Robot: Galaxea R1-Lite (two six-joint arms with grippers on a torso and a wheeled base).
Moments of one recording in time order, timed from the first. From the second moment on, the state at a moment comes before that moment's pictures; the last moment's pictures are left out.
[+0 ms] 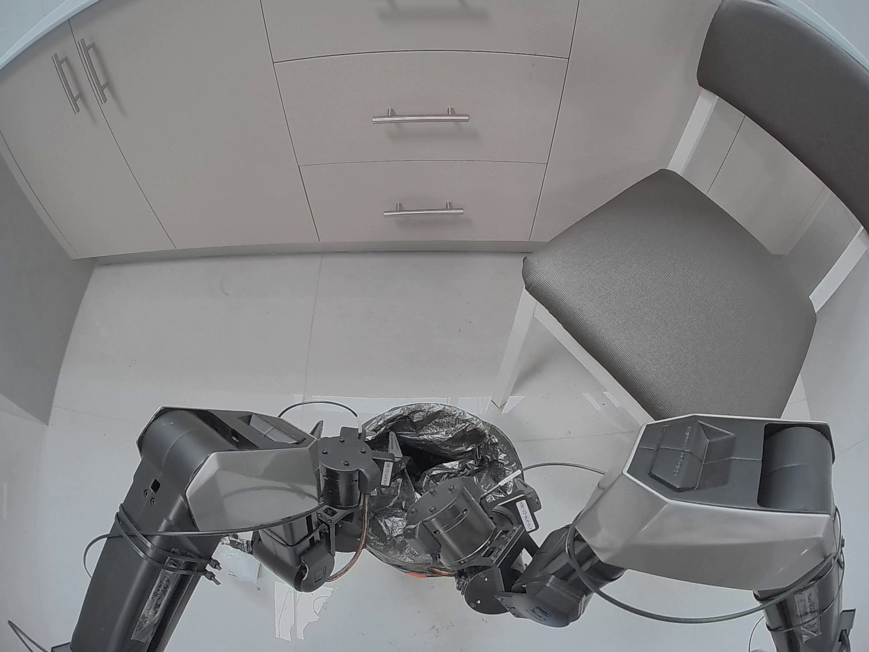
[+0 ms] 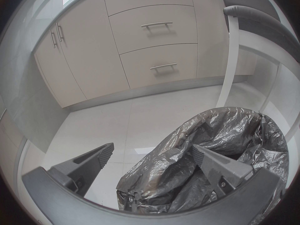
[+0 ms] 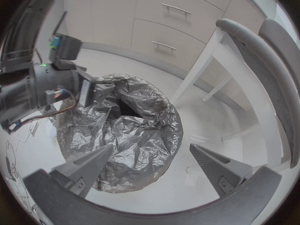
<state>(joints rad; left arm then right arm) -0.56 2.64 -0.87 -1.53 0.57 0.05 0.94 2.42 -1.04 -0.64 -0.81 0.19</state>
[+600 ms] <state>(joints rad) -0.56 2.65 -0.87 -1.53 0.57 0.05 0.98 2.51 -1.11 -0.64 -0.80 0.18</state>
